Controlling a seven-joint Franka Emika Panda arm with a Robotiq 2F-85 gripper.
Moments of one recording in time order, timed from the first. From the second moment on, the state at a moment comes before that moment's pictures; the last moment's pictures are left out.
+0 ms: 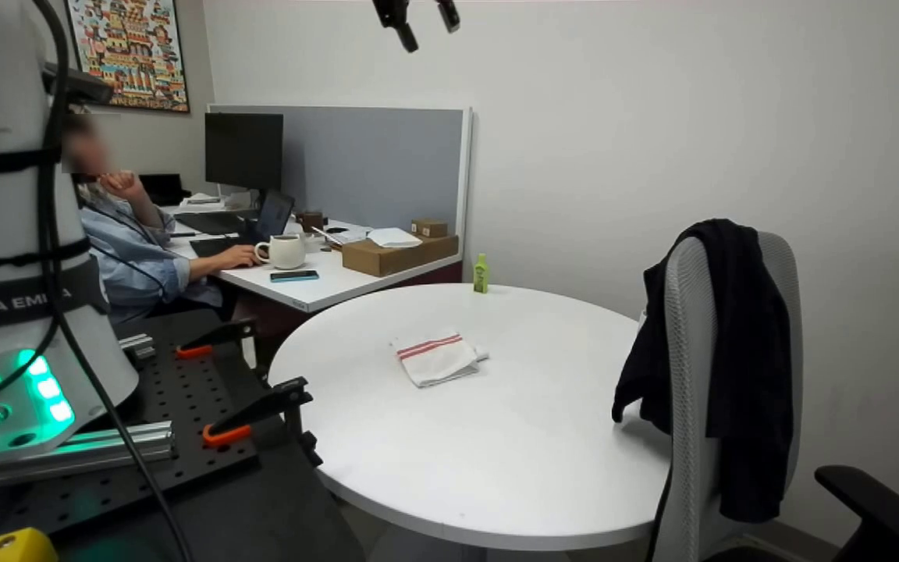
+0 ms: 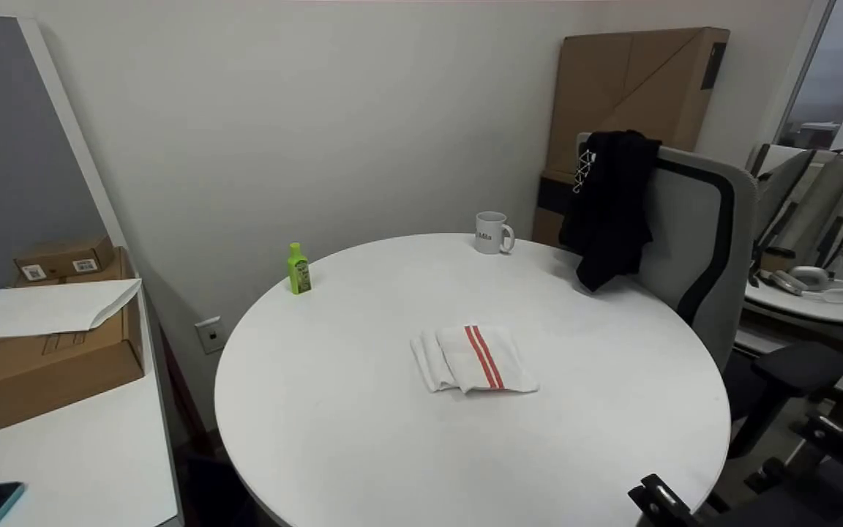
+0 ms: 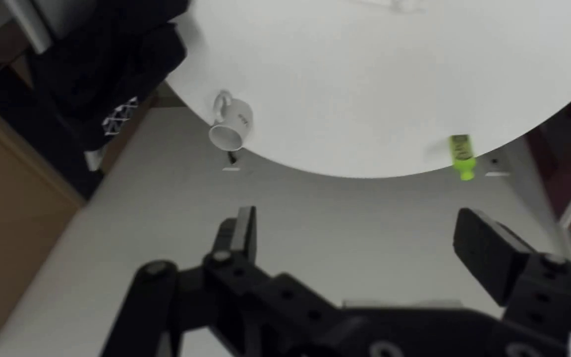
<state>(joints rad) -0.04 -0.59 0.15 -2.49 -0.18 2.45 0.07</state>
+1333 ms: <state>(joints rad) -0.22 0.20 -0.15 -1.89 -0.35 2.50 0.10</state>
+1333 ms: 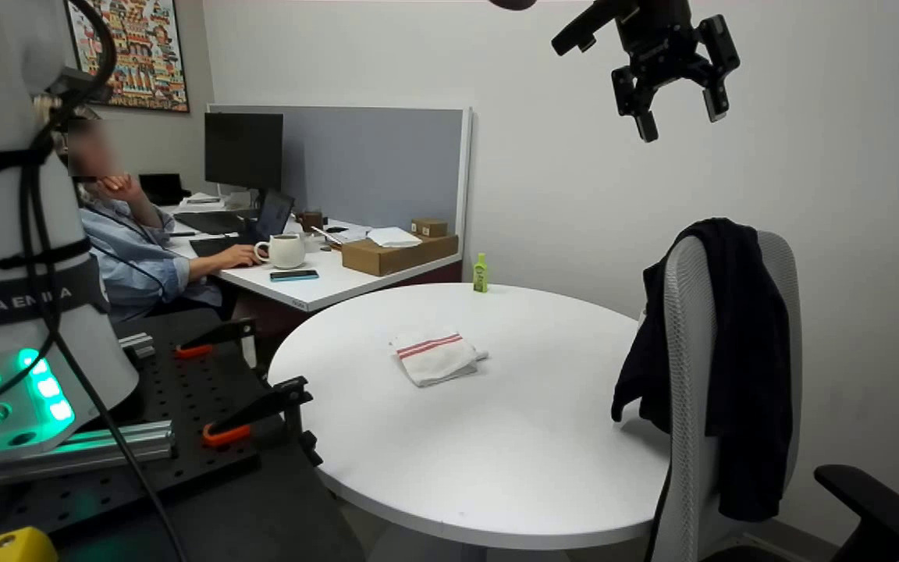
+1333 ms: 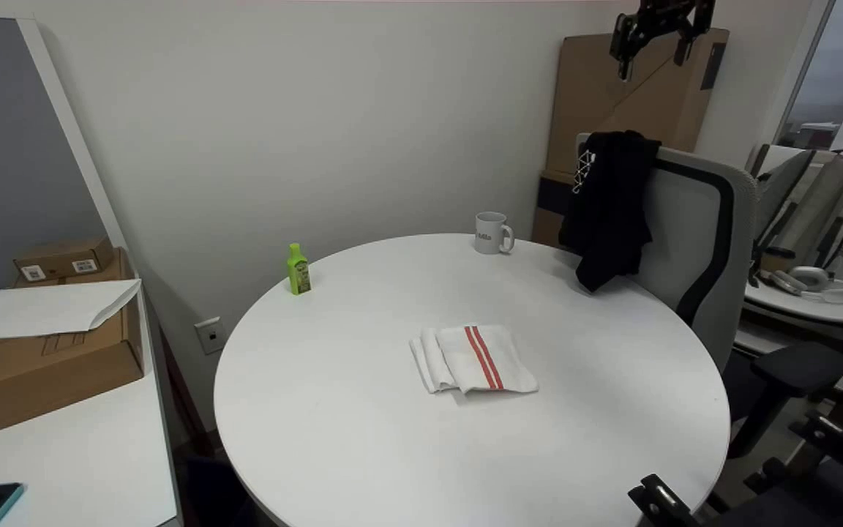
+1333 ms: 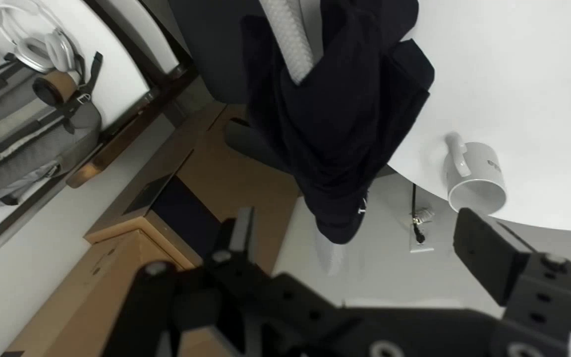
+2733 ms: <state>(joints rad) -0.21 0.43 -0.22 -1.79 -0.29 2.55 0.14</state>
